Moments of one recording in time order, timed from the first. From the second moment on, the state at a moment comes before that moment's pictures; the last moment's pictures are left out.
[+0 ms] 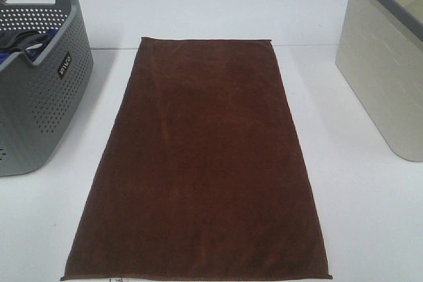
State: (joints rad) left arm -0.38 0.37 -0.50 -0.13 1.05 0.14; right arm 0.26 0.08 -0.50 0.10 1.07 -0.08
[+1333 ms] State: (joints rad) left arm -0.02 0.00 -0.50 -0.13 1.05 0.14; right arm 0.04 -0.01 -0.50 0.10 1.07 -0.08
